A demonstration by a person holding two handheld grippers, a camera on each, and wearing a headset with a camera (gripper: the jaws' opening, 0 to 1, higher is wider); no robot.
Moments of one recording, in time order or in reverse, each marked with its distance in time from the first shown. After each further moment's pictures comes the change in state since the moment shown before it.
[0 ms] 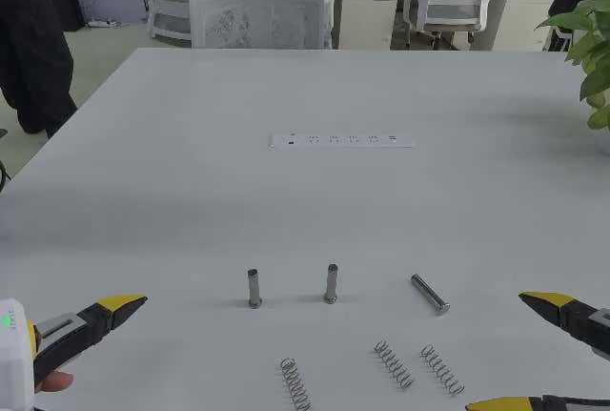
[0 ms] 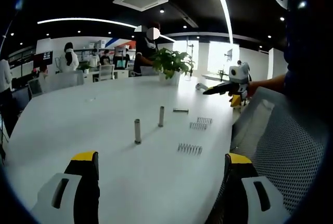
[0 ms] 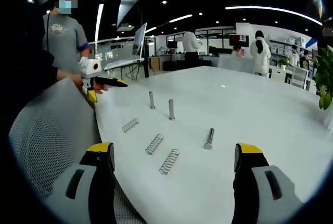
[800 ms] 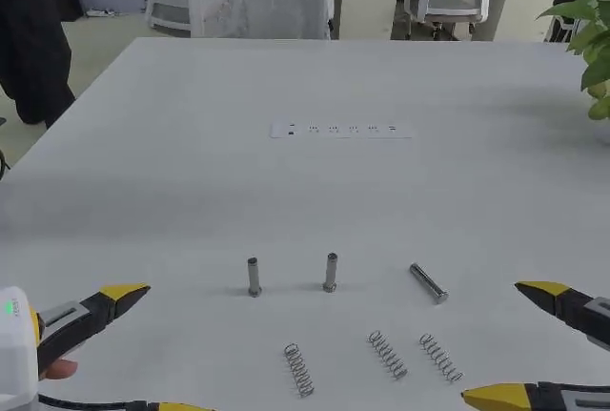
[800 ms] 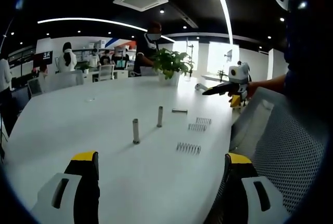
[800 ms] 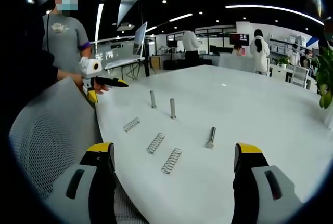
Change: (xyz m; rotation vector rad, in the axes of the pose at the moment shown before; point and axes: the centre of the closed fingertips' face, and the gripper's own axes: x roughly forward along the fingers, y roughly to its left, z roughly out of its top) left arm 0.003 -0.003 0.003 0.003 -0.002 -0.011; right arm -0.002 0.000 -0.002 0.008 -0.002 -0.006
